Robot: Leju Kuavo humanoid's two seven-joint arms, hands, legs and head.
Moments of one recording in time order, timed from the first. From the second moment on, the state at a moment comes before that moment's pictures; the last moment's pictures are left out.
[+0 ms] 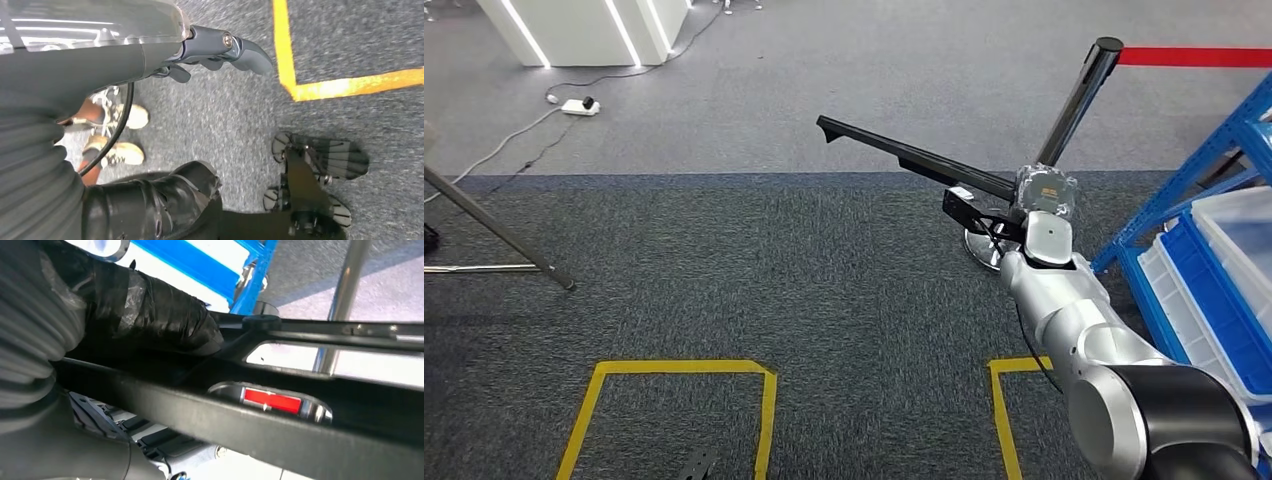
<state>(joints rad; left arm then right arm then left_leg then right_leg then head) -0.25 -0.24 1.43 -0.21 -1.57 0.05 -0.08 -1.06 0.02 0.10 -0.30 1.57 -0.37 0.15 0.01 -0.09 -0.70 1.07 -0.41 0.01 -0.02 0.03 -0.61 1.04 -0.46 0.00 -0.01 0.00</state>
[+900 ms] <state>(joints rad) -0.25 -0.24 1.43 -0.21 -1.57 0.06 -0.08 -1.05 0.01 0.08 -0.30 1.57 -0.39 0.14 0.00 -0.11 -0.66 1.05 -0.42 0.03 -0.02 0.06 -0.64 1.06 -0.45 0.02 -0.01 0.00</state>
